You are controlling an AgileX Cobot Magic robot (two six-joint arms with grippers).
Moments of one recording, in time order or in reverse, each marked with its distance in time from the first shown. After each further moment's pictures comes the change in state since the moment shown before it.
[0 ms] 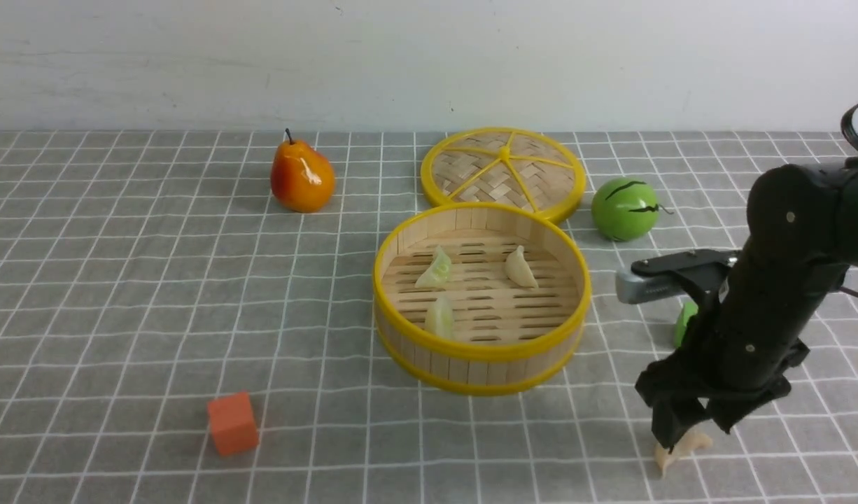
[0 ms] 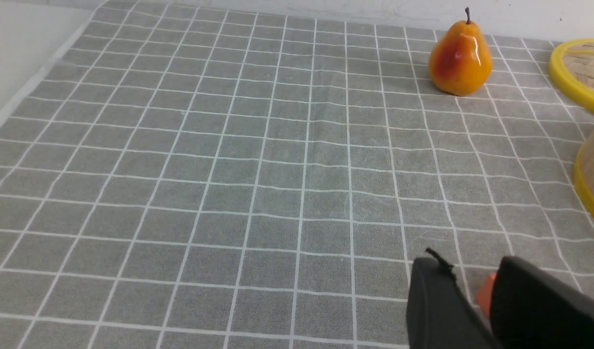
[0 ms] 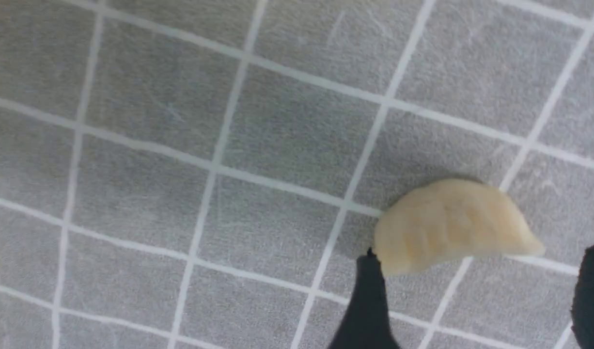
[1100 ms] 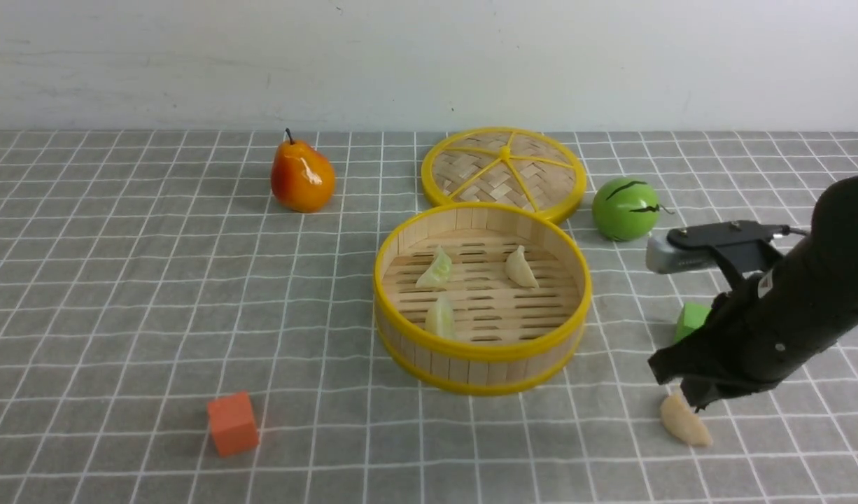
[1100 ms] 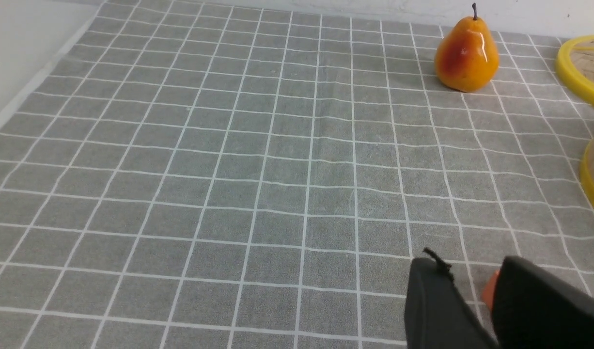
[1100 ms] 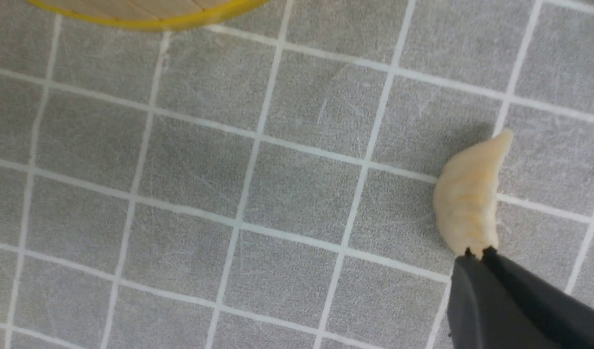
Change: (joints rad) right arm -0.005 -0.175 0.109 0.029 -0.197 -0.009; left arm 0.000 0.000 0.000 0.000 0.010 0.000
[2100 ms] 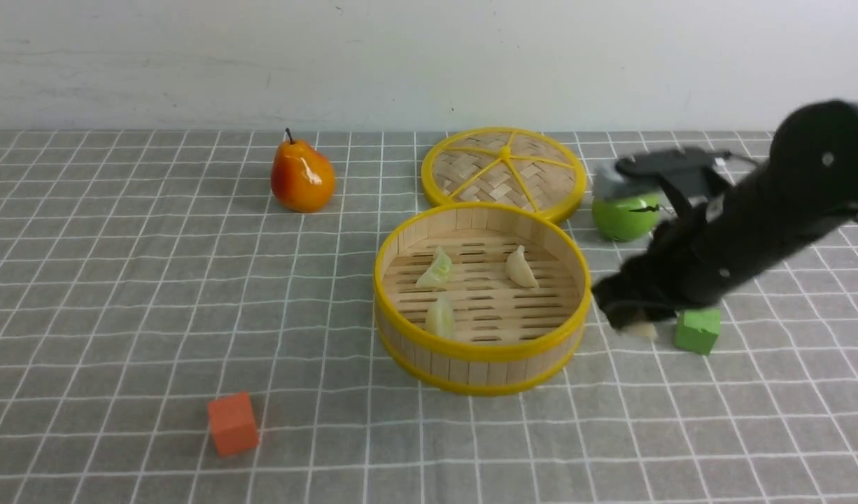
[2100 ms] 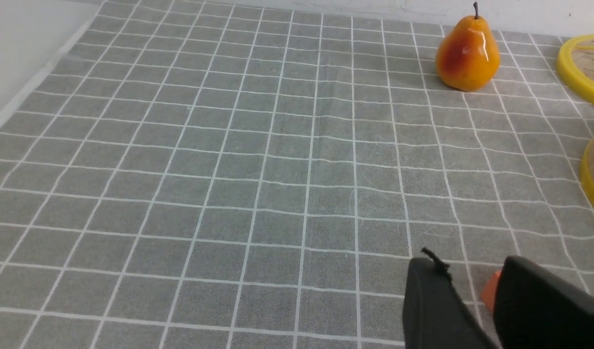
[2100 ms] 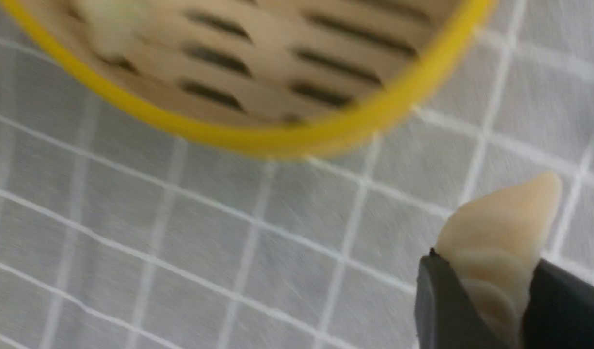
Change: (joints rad) right arm 0.094 0.058 -0.237 0.117 -0.042 -0.143; left arm 0.000 0.000 0.000 0.000 -0.005 0.000
